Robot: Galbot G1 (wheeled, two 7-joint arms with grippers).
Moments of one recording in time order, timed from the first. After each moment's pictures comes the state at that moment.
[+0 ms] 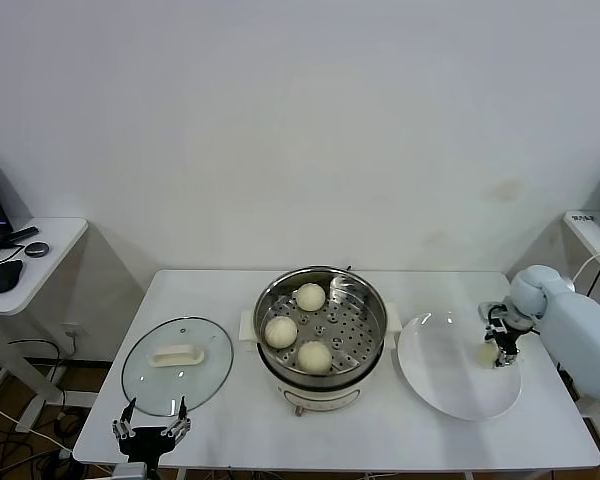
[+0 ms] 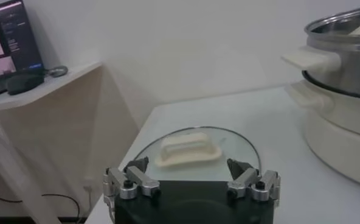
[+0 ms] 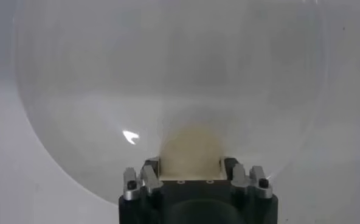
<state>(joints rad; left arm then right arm) 1.75 -1.54 -0.63 -2.14 0.11 0.27 -0.08 -0.21 0.75 -0.40 0.95 -0.51 -0.05 -1.26</state>
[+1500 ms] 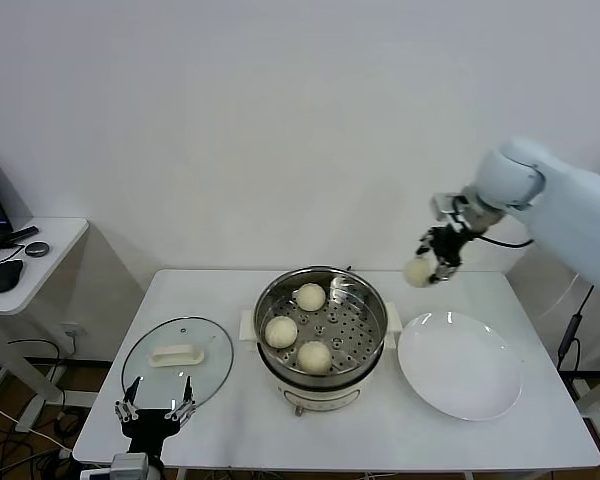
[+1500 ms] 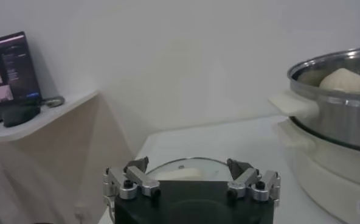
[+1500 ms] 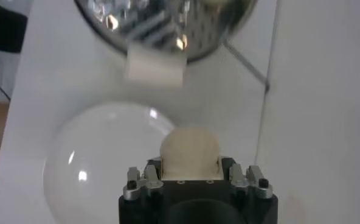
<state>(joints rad) 1.74 -1.54 -0.60 -2.23 0.12 0.27 -0.08 0.49 0.75 -0.97 1.37 0.11 -0.31 -1.34</state>
